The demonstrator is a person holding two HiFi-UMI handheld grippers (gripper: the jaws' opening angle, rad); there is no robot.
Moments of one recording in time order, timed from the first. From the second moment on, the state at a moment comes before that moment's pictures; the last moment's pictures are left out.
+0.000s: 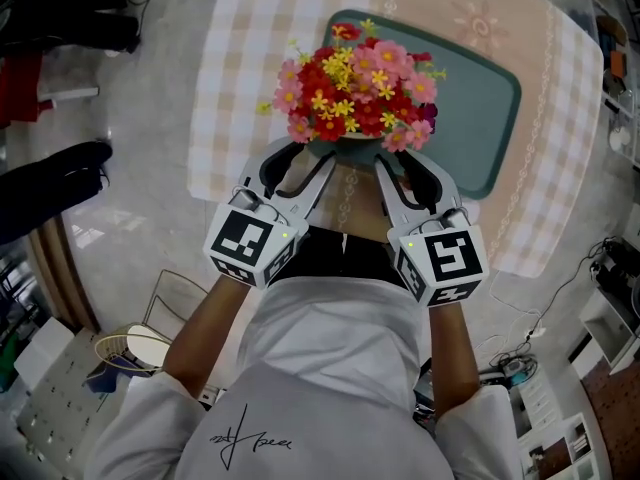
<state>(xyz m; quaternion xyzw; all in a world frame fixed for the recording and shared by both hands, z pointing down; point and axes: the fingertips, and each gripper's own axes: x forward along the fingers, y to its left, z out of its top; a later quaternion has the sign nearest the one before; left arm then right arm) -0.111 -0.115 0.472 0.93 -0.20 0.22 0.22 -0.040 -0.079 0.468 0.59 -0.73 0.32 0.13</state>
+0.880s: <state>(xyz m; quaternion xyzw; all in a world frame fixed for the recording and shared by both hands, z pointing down) -0.098 -0.129 0.488 0.94 -0.19 0.24 0.18 -0.042 -0.095 0.487 0.58 -0.74 0.30 0.16</state>
